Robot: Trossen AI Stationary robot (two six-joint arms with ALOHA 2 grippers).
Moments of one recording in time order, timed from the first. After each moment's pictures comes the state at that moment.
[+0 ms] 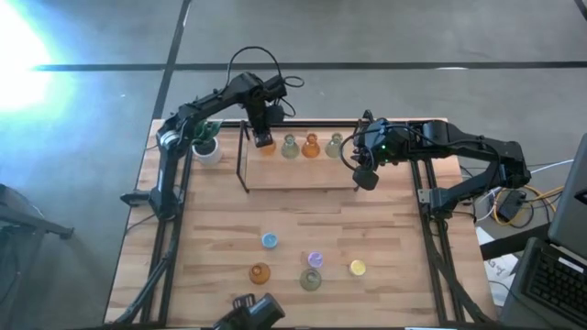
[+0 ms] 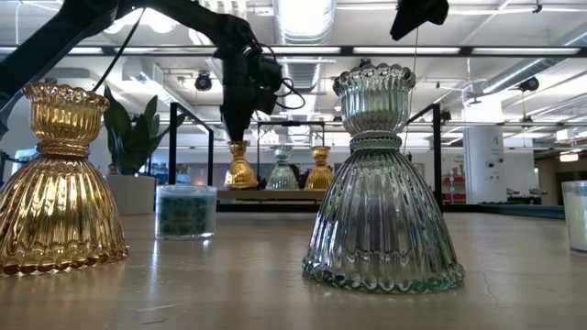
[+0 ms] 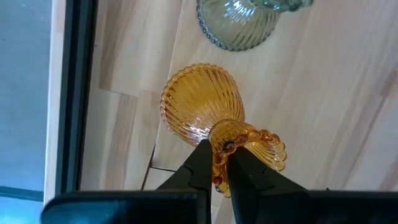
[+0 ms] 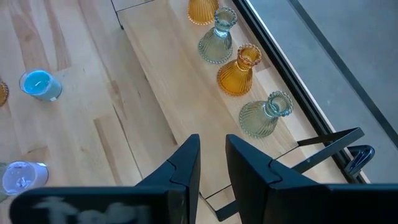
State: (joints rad) left arm 0.67 2.02 1.97 -1.40 0.08 0.42; right arm -0.10 1.31 1.52 -1.14 0.26 0.25
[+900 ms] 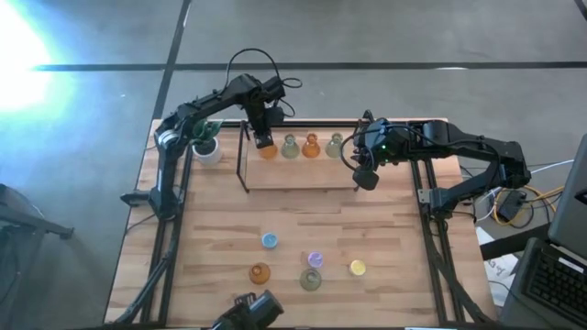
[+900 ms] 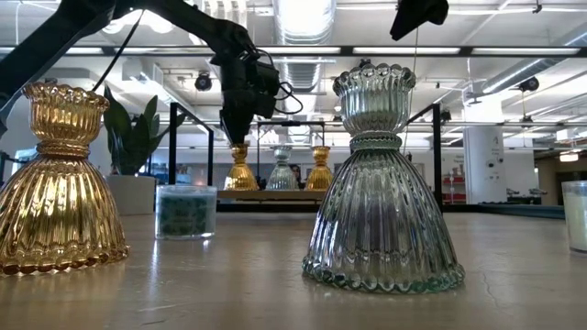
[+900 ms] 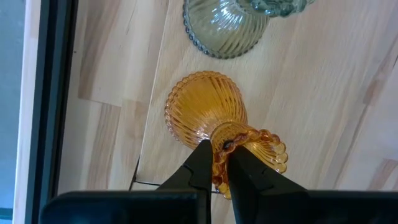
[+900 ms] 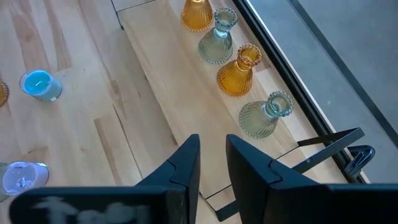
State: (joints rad) left arm 0.69 2.02 1.90 -1.33 0.14 0.42; right arm -0.10 1.31 1.52 -1.14 0.26 0.25
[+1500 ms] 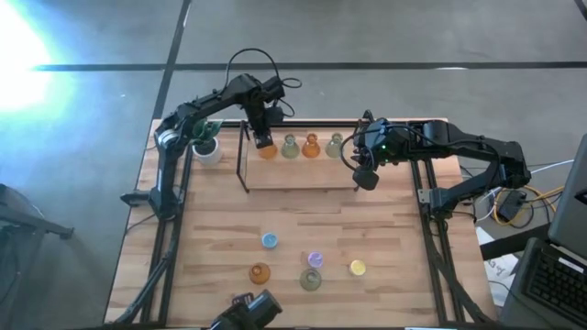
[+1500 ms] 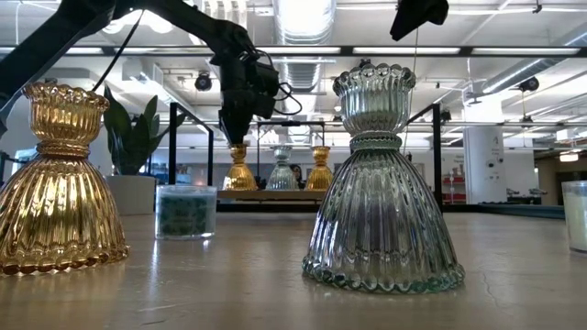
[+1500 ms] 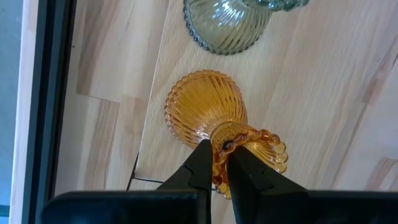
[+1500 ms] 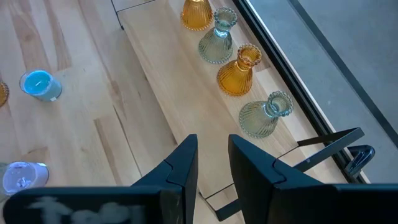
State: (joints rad) left arm 0.69 2.02 1.90 -1.35 0.14 0.42; right arm -0.10 1.31 1.52 -1.14 0.26 0.25
